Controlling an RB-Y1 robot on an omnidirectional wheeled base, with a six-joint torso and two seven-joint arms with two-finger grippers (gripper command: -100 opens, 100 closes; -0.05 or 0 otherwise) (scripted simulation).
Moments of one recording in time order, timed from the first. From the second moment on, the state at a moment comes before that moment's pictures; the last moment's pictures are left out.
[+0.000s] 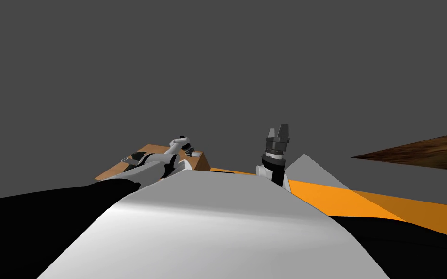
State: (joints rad) left arm -0.57 0.54 0.15 -0.63 0.44 1.33 -0.42; right arm 0.46 -0.02 -0.07 -2.34 0.12 -0.51 0.06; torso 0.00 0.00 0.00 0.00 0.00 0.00
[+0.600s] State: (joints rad) left arm -0.60 0.54 0.14 -0.66 0.43 1.38 -0.41; right arm 0.46 -0.02 -0.07 -2.34 0.12 -0.51 0.06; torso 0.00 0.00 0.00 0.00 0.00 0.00
